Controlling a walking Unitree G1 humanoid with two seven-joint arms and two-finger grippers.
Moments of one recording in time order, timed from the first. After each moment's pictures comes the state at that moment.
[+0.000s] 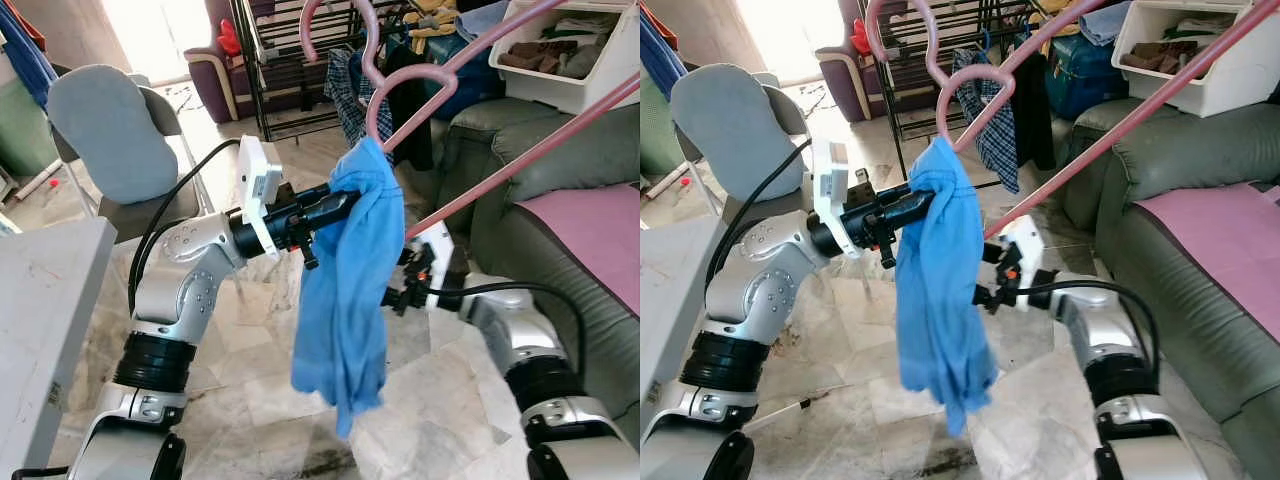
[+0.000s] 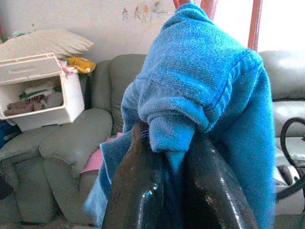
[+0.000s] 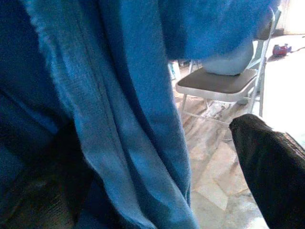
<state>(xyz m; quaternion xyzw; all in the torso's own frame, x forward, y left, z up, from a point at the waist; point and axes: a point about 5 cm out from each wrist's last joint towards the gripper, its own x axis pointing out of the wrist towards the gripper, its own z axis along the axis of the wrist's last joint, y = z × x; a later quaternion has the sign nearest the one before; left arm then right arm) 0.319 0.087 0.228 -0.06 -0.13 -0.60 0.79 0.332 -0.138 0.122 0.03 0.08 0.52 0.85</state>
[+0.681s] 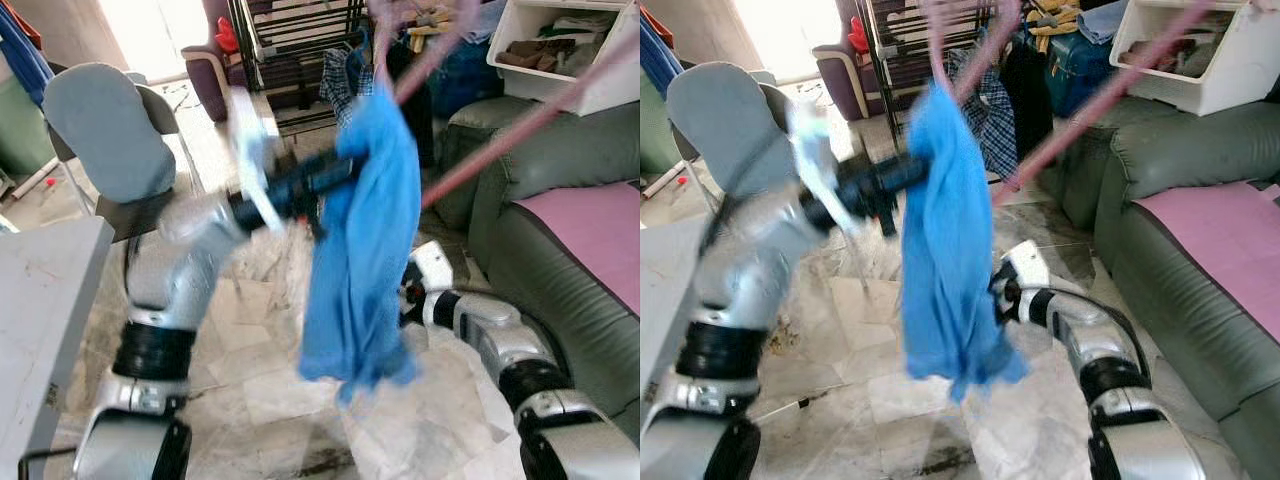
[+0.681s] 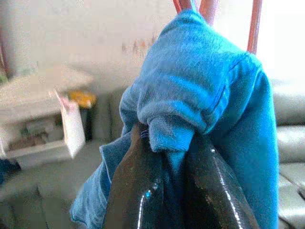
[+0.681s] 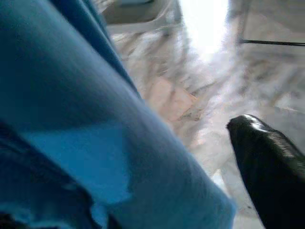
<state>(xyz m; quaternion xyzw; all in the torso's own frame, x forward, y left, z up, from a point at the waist) 0.312 0.085 0.279 -0.08 -0.20 -0.59 0.78 0.344 -0.163 0.078 -0.01 0.21 0.32 0.93</state>
